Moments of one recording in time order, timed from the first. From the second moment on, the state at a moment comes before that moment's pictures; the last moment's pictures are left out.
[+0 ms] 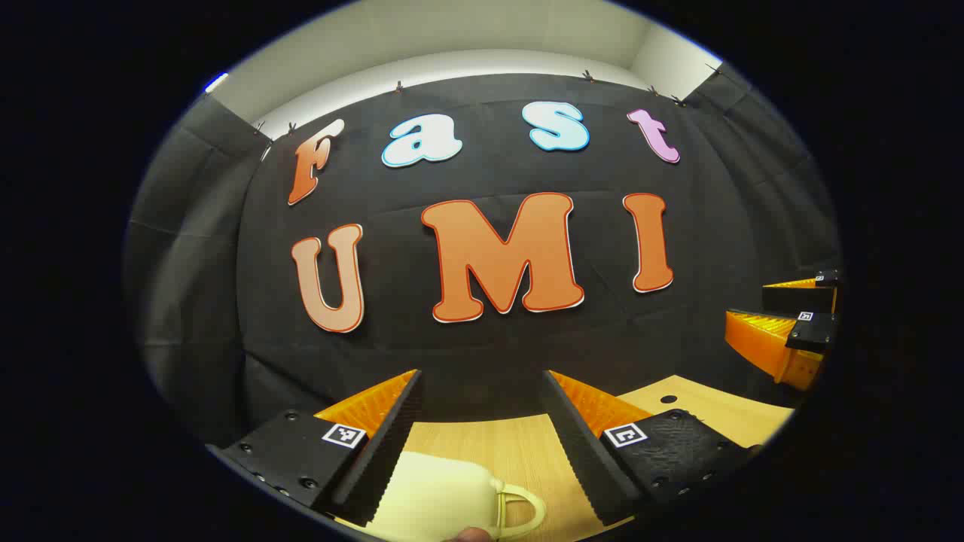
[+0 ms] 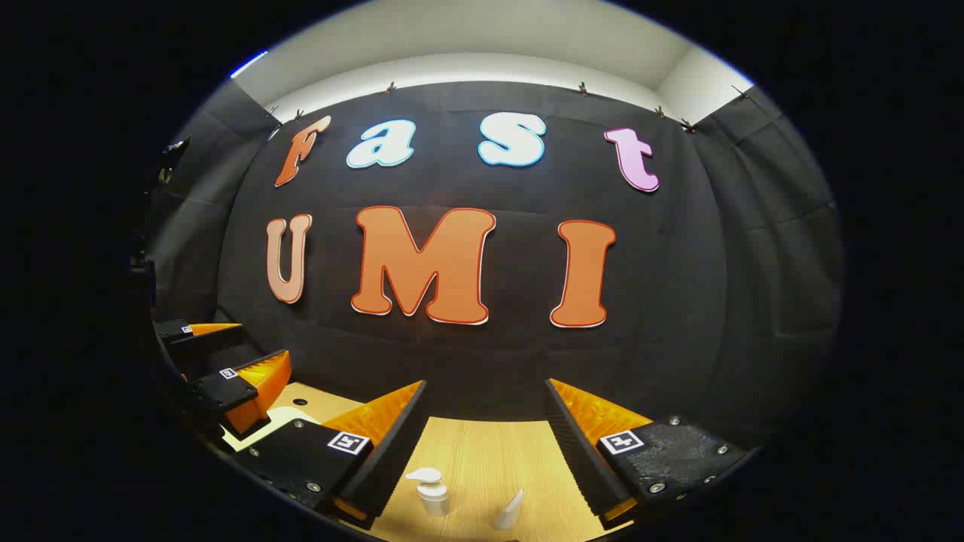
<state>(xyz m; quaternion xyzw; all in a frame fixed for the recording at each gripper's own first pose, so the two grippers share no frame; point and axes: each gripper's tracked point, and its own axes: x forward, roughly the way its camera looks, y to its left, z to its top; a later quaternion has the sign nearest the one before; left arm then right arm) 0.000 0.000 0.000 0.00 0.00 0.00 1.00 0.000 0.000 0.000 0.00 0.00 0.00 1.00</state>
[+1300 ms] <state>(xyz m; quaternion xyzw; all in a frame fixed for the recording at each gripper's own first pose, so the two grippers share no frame) -0.002 -0.012 -0.049 0.11 0.03 -0.04 0.99 -0.015 -0.015 -0.020 0.00 0.02 0.00 1.00</state>
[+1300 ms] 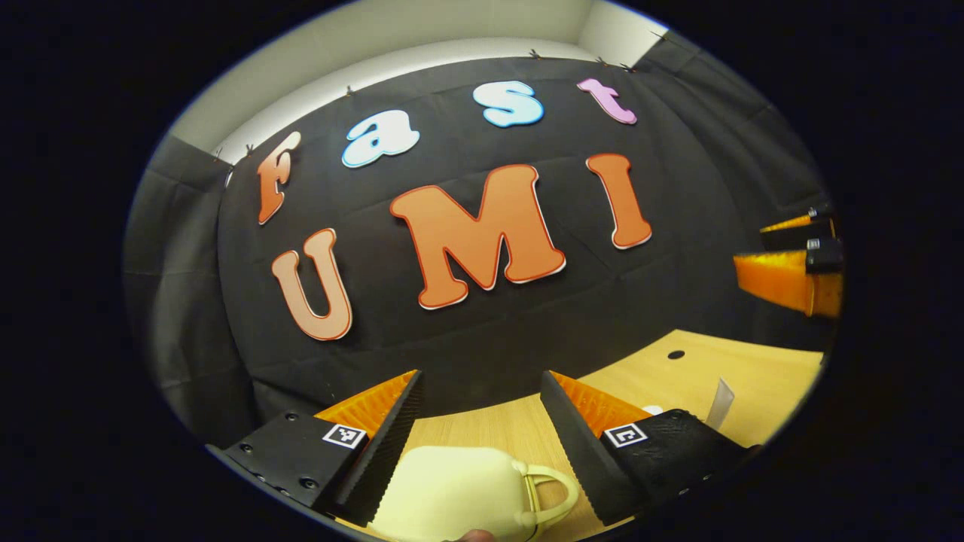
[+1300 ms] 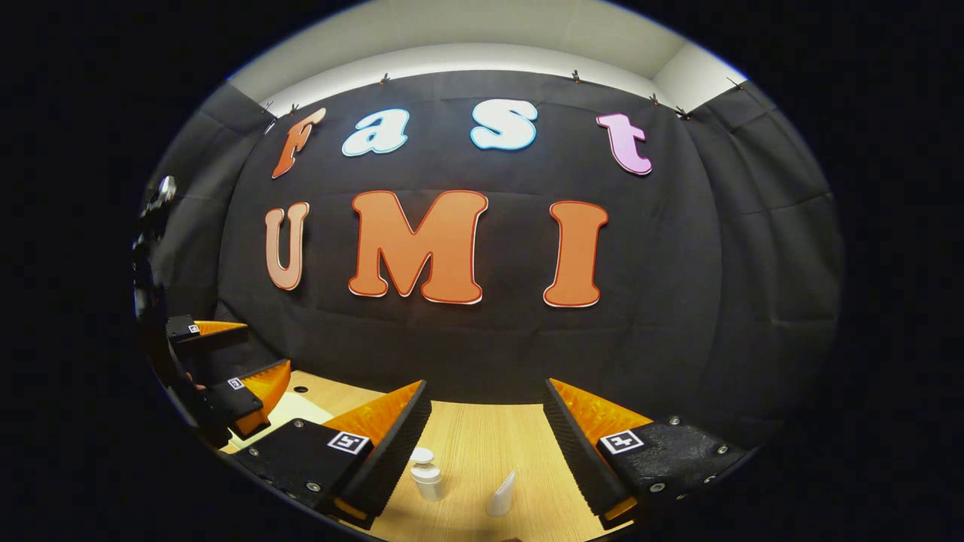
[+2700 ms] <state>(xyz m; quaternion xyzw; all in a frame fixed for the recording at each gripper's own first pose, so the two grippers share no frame) -0.030 -0.066 -0.279 0.42 0.18 -0.22 0.86 -0.034 -0.030 -0.052 -0.02 0.07 -0.03 1.00</state>
